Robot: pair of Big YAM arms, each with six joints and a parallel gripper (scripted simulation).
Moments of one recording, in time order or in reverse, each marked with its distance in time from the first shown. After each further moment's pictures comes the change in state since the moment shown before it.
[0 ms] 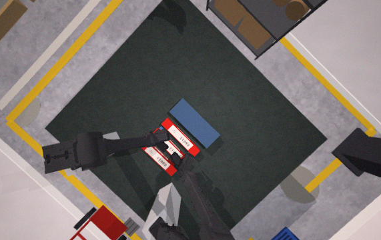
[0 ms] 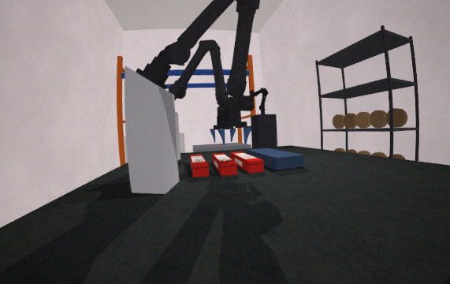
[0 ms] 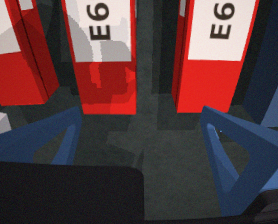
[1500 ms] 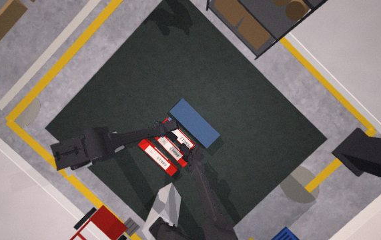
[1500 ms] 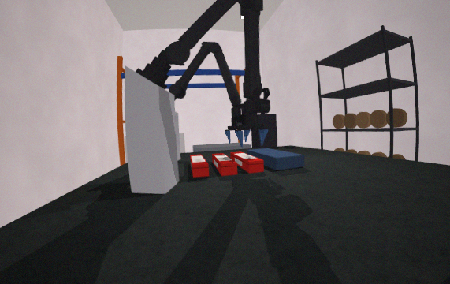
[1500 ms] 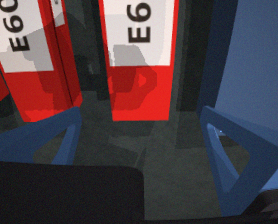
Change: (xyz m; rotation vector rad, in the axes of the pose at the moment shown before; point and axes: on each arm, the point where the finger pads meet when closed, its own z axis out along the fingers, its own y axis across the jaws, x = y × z) left arm 0.003 0.088 0.006 -0.025 -0.003 -0.003; right arm -0.003 -0.080 0.012 0.009 -0.003 -0.001
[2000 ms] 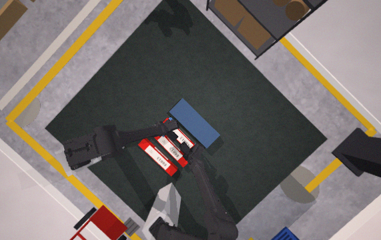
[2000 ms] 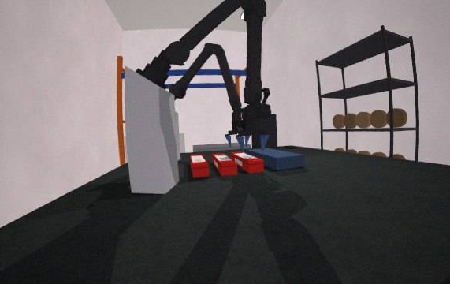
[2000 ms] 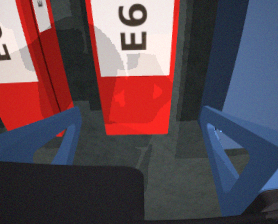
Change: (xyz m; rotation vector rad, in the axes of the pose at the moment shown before) left arm -0.001 0.002 0.025 -0.007 -0.003 -0.001; right arm 0.000 -0.004 0.025 0.009 -0.001 0.003
